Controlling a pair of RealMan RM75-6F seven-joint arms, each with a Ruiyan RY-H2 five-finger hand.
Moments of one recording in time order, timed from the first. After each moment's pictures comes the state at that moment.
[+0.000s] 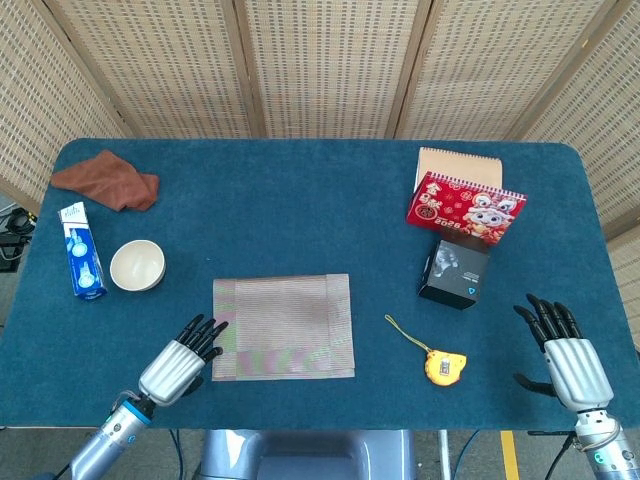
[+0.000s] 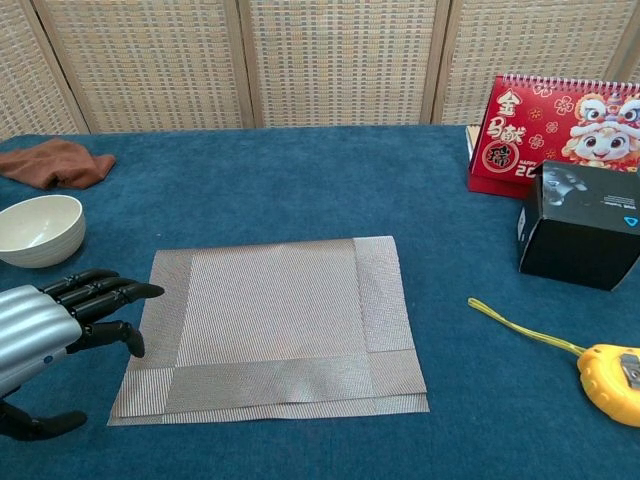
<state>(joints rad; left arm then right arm) -0.34 -1.58 0.17 -1.33 1.74 1.27 0.34 0.11 -1.13 -0.01 -1.58 -1.59 1.43 0.07</state>
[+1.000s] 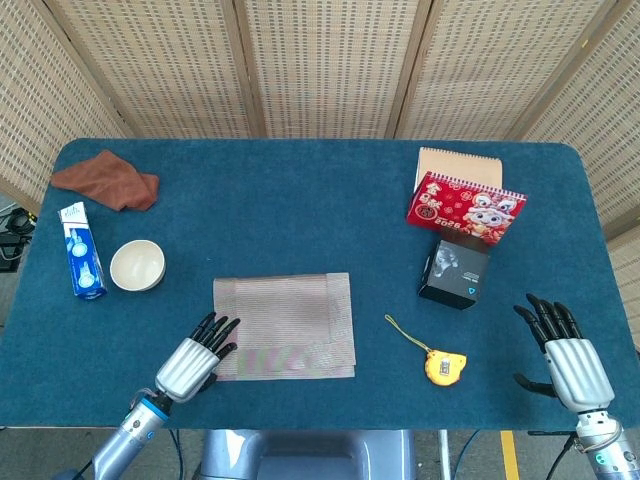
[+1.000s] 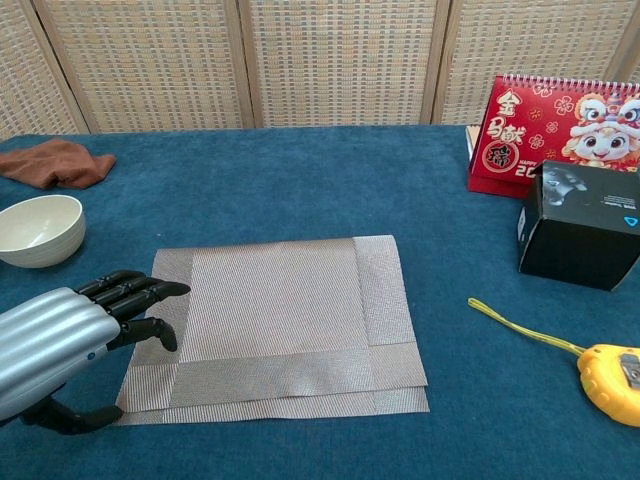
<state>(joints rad) -0.34 -1.67 0.12 -1.29 1.71 1.25 0.37 0.11 -1.12 -0.01 -1.59 -1.60 1.43 0.09</state>
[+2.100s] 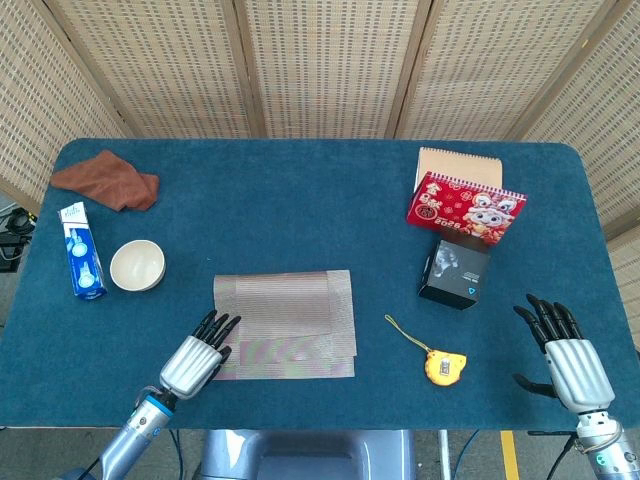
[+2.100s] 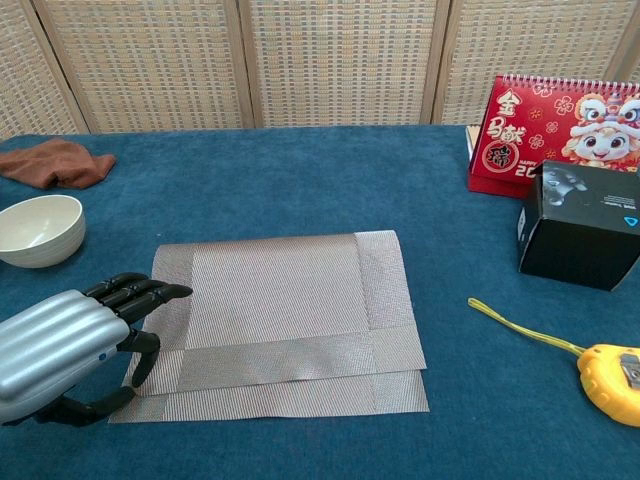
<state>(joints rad) -0.34 -1.71 0.11 -1.26 1.68 1.23 0.41 0.11 -1.12 -0.01 -1.59 -1.60 1.43 0.09</state>
